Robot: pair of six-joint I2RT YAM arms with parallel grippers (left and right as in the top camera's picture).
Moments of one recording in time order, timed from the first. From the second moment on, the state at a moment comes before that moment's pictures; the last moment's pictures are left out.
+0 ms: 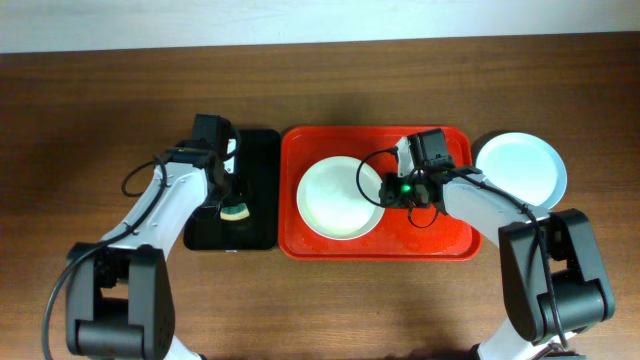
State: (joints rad) left arm -0.14 1.77 1.16 -0.74 0.02 -0.18; right arm 0.21 1.81 0.96 -0.30 -0.34 0.29
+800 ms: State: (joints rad) left arm 0.09 1.63 1.35 -0.77 -0.03 -0.18; right arm 0.21 1.81 0.96 -0.30 -0.35 0.29
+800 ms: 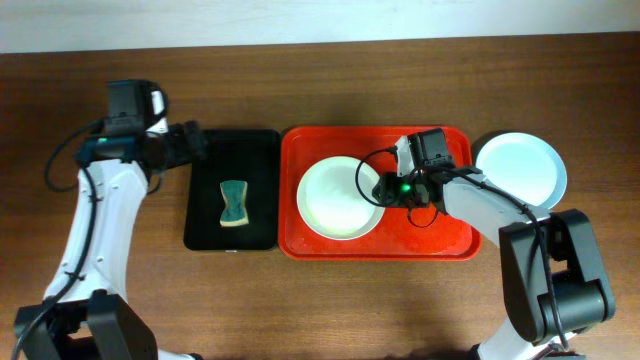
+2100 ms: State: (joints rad) left arm 0.11 1.63 1.35 -0.77 -0.04 -0.18; right arm 0.22 1.82 0.96 -0.29 -0.32 0.29
